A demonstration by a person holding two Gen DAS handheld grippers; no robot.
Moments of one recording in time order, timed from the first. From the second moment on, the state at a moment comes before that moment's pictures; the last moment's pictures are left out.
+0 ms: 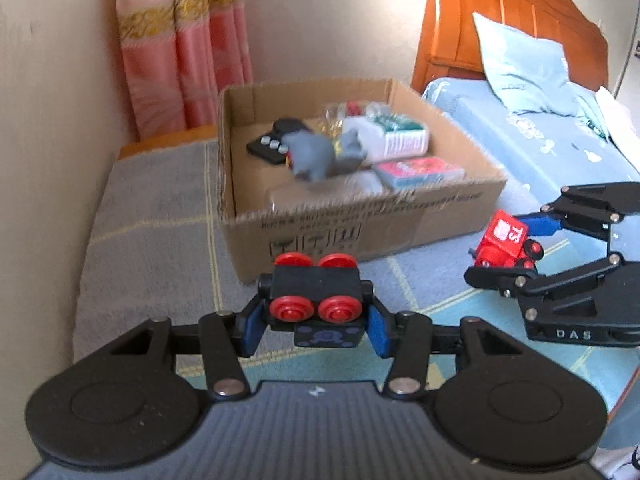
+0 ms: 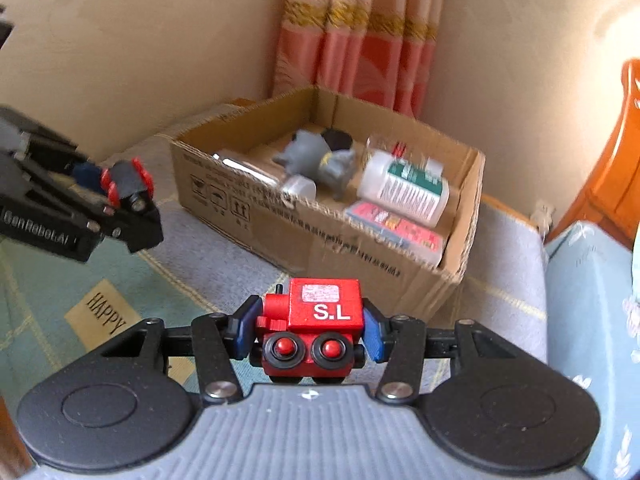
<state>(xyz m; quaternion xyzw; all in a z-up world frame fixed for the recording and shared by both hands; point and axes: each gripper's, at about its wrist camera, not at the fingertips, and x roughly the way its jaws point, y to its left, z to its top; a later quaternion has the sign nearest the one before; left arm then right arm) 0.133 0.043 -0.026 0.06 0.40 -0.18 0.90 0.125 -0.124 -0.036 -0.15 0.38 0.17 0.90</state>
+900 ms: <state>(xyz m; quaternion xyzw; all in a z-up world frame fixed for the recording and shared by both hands) 0.227 0.023 0.009 0.09 0.31 -0.12 0.94 0.157 -0.121 0.017 -0.15 0.35 0.20 0.91</state>
